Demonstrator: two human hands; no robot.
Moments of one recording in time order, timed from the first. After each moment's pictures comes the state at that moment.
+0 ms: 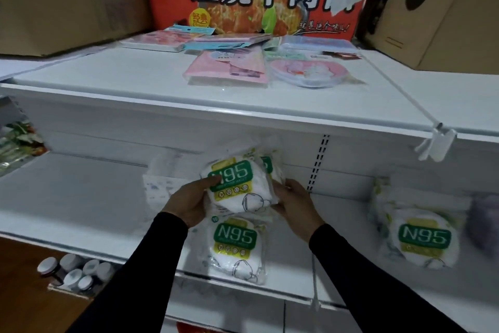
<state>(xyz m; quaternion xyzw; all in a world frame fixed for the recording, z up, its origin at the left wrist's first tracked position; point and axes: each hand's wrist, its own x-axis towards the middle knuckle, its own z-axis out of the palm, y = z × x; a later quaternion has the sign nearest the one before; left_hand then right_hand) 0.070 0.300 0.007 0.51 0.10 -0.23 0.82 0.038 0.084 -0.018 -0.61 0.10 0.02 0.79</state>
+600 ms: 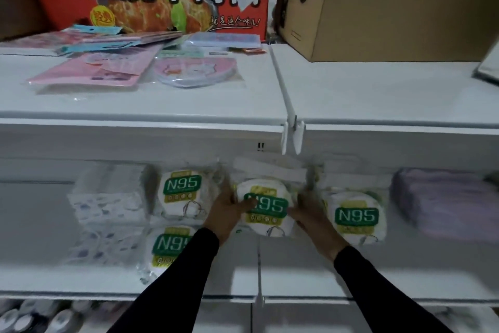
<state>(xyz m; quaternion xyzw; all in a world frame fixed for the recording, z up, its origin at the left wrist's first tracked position) 0.048 0.125 -0.045 0.65 -0.07 -0.21 0.73 -0.032 -0.078 -0.061 -0.71 0.09 0.04 0.69</state>
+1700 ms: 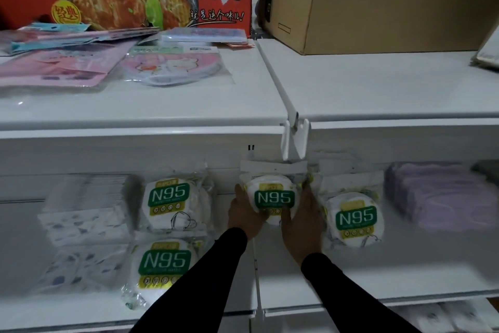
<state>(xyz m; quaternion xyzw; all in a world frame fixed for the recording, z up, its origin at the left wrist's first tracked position) 0.070 0.066 -0.084 0.85 -0.09 -0.14 0.50 -0.017 -0.040 -0.075 -0.88 0.25 -0.25 0.33</state>
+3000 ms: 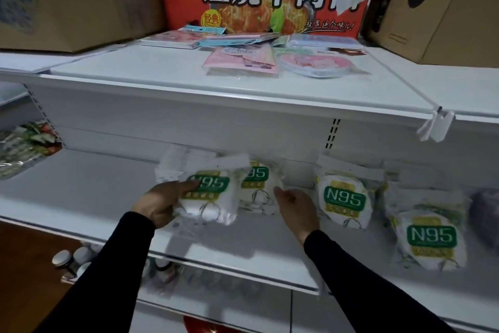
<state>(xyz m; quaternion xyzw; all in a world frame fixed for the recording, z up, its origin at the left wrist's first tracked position) 0.043 0.360 0.021 0.58 0.15 -0.20 0.77 0.012 0.097 -0.037 -0.85 0.16 -0.06 0.50</state>
